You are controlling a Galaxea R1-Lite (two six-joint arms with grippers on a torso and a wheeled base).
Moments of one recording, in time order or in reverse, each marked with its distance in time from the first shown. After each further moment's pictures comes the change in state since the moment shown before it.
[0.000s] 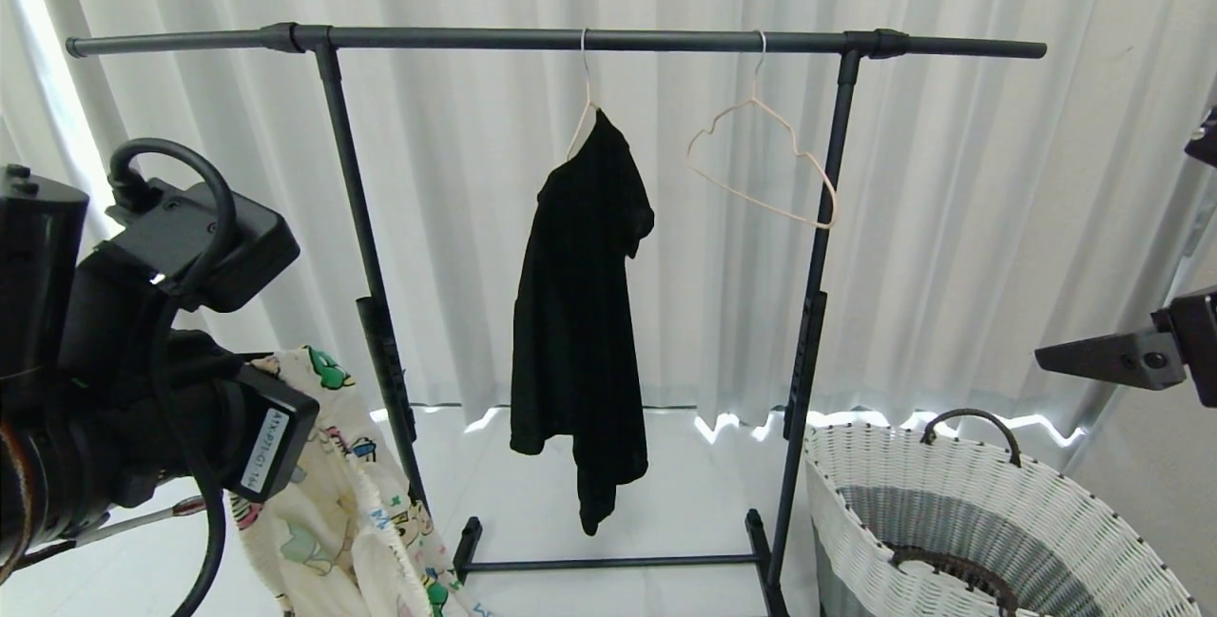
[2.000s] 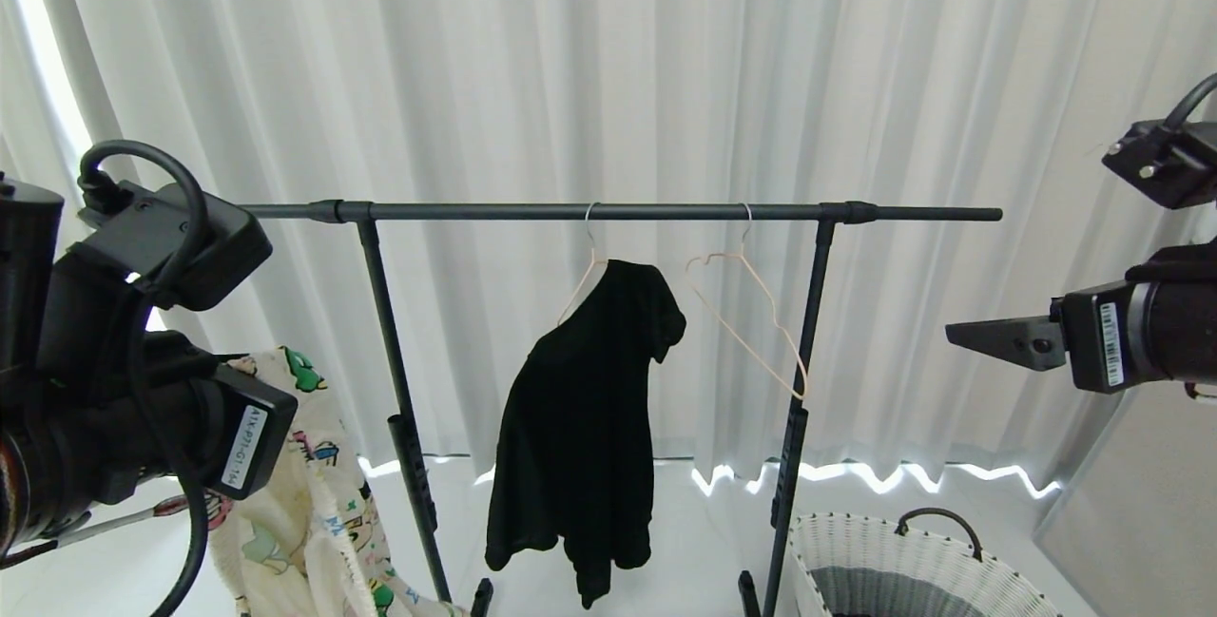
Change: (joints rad) left arm 0.045 -0.019 0.015 -0.002 0.000 -0.007; right arm -0.011 0.021 0.244 -0.438 0.076 -0.029
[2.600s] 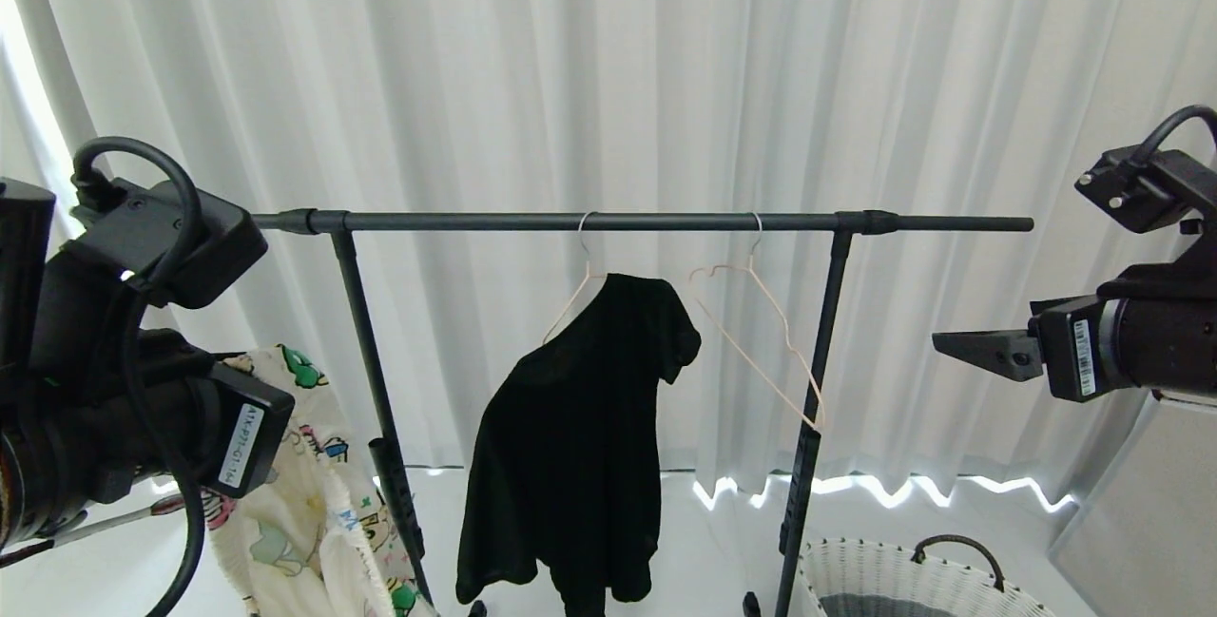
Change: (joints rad) left arm -0.001 -0.003 -0.001 0.000 0.000 0.000; right arm -0.066 0.018 0.087 -0.137 0.076 -0.080
